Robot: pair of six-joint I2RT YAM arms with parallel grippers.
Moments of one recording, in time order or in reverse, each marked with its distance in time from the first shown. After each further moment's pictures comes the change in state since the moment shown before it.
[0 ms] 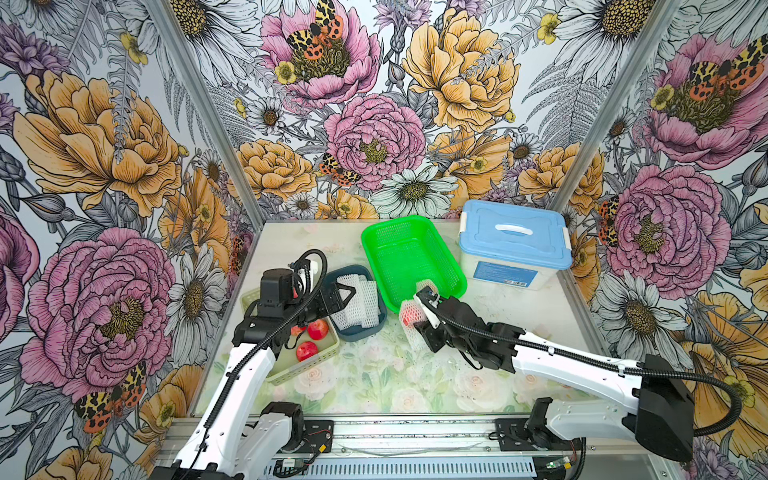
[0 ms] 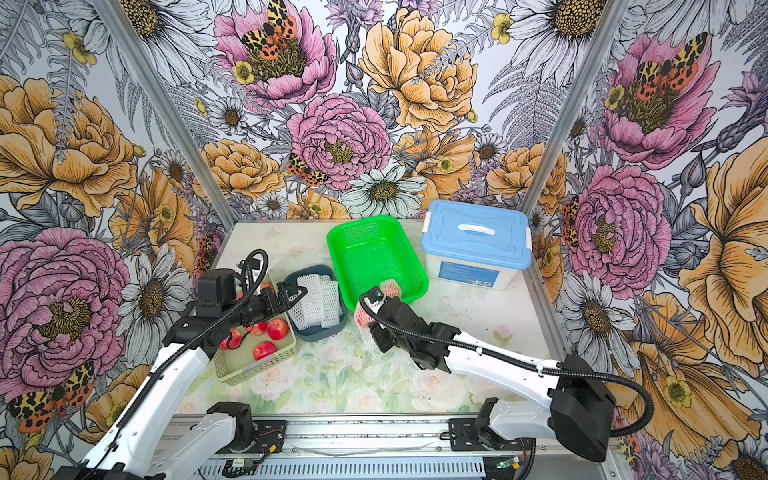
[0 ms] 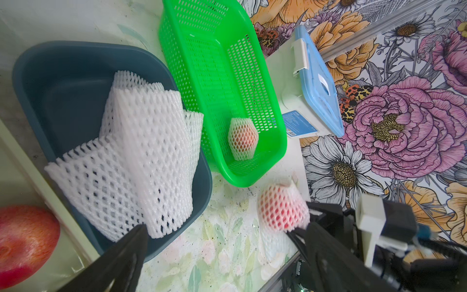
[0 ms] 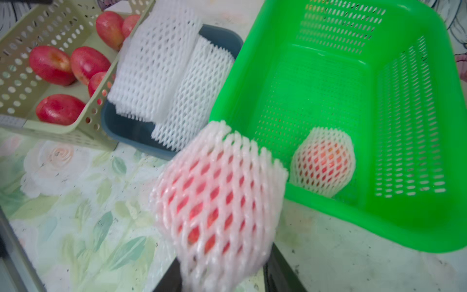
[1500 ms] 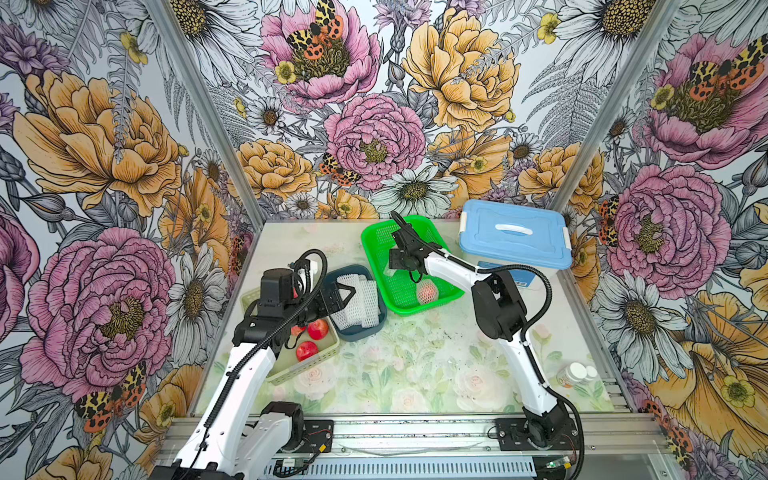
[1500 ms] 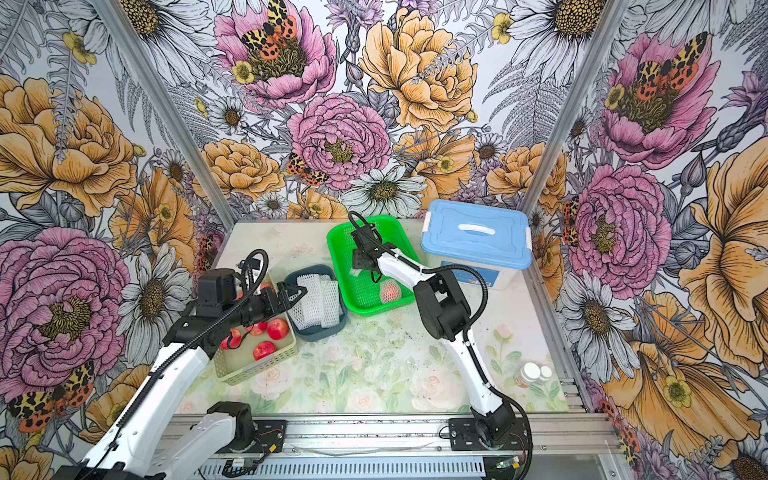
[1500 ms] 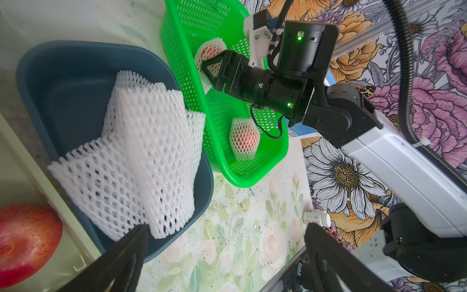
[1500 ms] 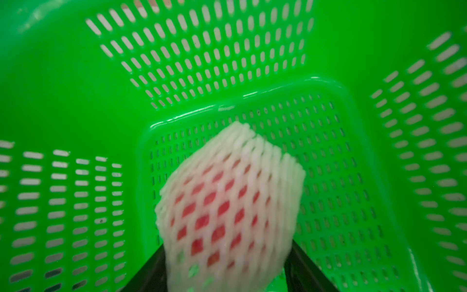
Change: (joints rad) left arm 0.000 0.006 0.001 -0.004 -0.006 0.000; right arm -0.412 1.206 1.261 -0.222 -0.032 0.266
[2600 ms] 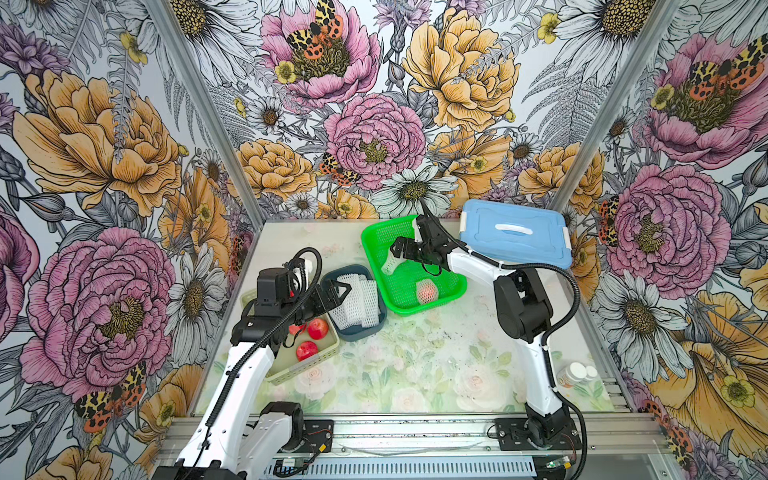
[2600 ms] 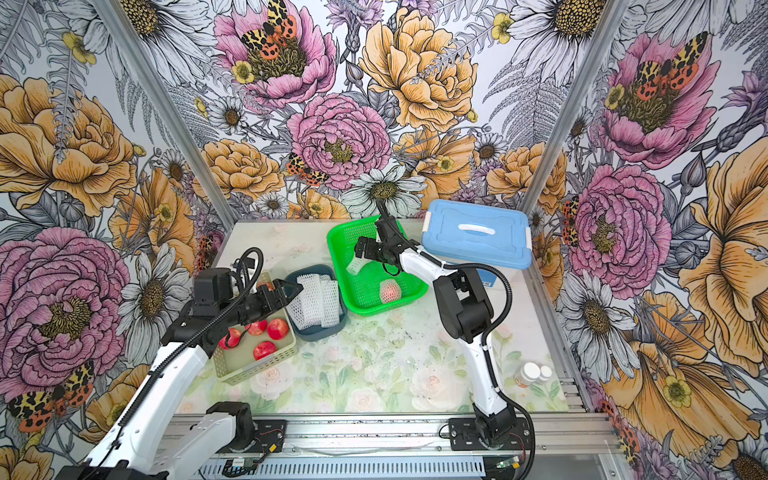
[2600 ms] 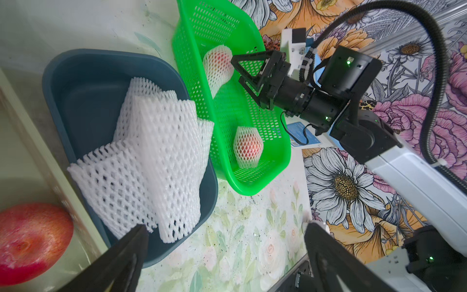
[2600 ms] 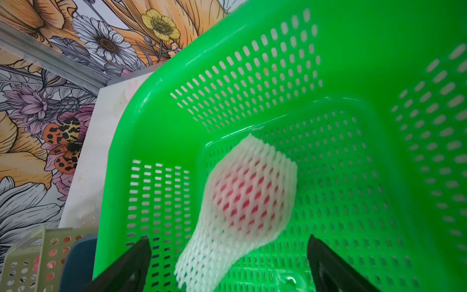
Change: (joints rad) left arm 0.029 0.007 0.000 0.008 -0.001 -0.019; right arm -0.097 -0.143 -0.196 0.235 -0.350 0.113
